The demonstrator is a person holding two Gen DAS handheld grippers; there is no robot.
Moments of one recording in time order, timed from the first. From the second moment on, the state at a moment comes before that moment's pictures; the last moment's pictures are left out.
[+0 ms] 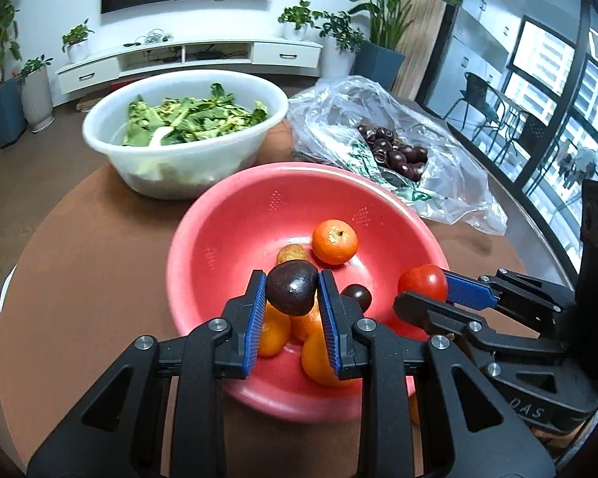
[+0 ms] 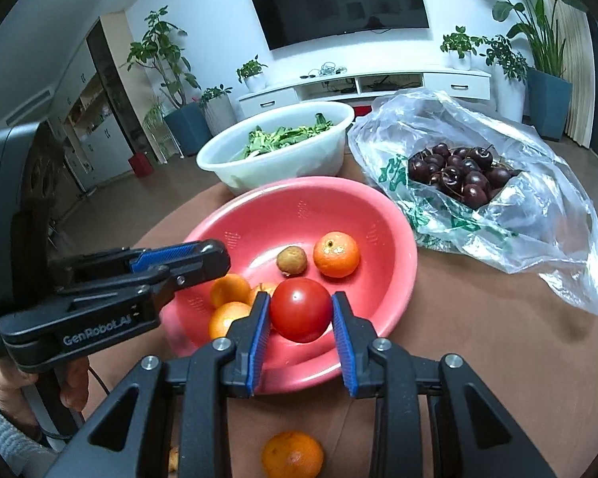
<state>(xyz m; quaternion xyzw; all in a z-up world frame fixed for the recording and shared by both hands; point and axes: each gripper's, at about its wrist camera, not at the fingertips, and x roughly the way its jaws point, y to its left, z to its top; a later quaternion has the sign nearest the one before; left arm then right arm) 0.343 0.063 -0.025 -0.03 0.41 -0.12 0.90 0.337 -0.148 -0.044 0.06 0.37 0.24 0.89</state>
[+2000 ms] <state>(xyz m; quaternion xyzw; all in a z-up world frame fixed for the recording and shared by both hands) 0.080 0.050 -0.051 -0.03 0.41 -0.13 0.90 0.118 -0.147 -0.077 -0.02 0.40 0.27 0.88</state>
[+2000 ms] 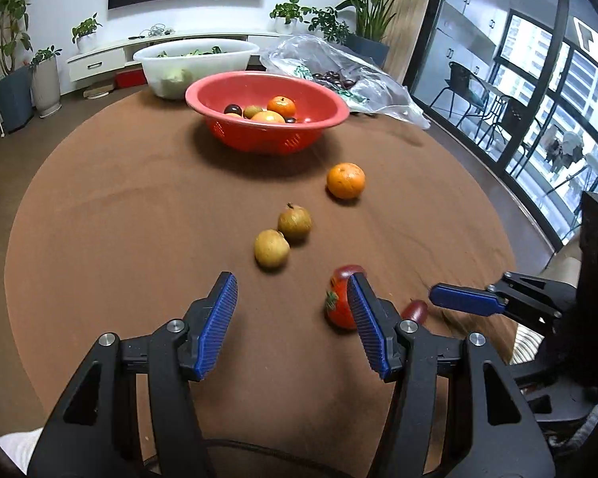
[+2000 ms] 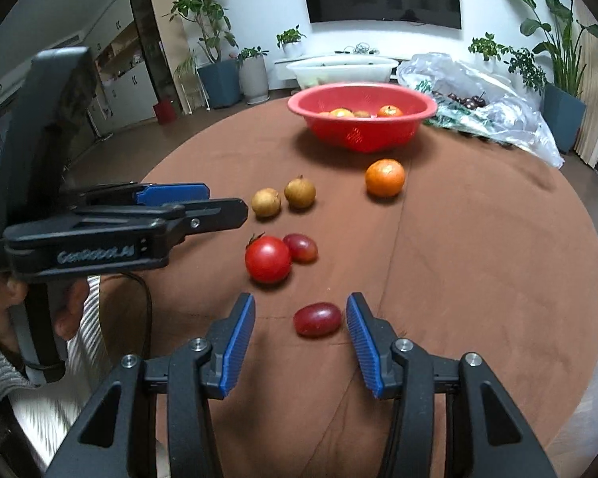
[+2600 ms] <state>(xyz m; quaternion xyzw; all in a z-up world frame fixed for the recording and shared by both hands) 0.080 0.045 -0.053 -0.02 0.41 -0.14 0.90 0.124 -0.145 -0.086 -0.03 0.41 0.25 0.87</state>
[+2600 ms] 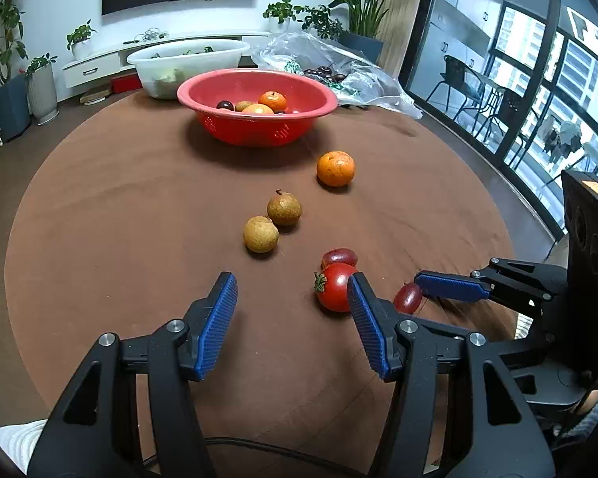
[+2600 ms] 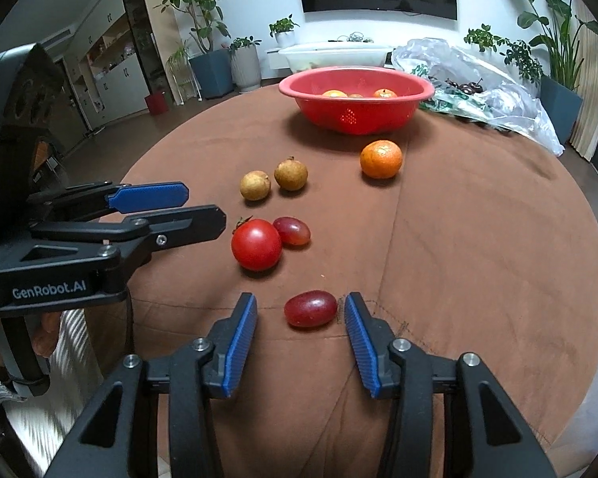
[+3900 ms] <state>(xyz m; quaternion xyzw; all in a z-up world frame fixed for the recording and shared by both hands) 0.100 0.000 -0.081 0.04 0.44 -0.17 0.88 0.127 -0.165 -0.081 -0.01 0.41 0.22 0.88</state>
